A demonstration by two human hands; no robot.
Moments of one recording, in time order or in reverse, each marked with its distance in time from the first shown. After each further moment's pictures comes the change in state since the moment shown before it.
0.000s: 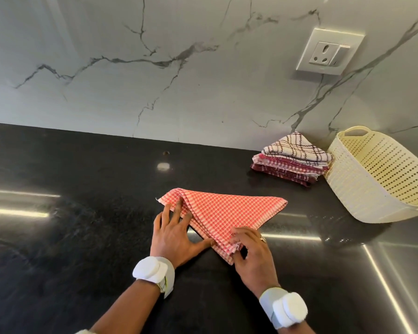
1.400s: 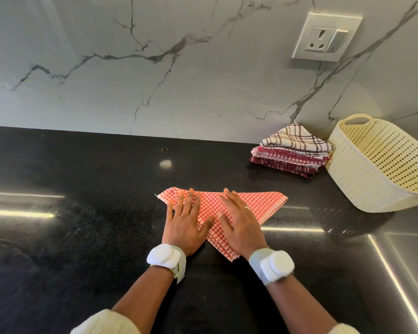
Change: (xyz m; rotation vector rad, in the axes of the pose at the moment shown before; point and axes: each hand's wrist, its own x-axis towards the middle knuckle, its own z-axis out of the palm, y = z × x) left_hand 0.019 0.020 0.008 0.026 -0.073 0.040; right_hand 0.053 -0.022 0.001 -0.051 -0.133 -0.045
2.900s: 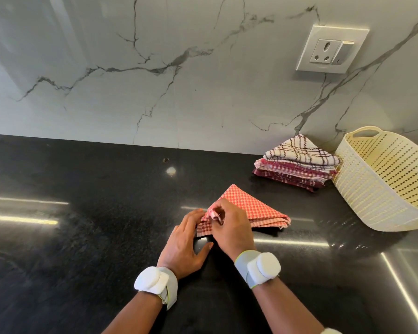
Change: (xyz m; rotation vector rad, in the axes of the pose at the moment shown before) left_hand -0.009 -0.007 0.005 -0.542 0.303 0.297; right_hand 0.040 -0.018 0.005 0.190 0.197 0.003
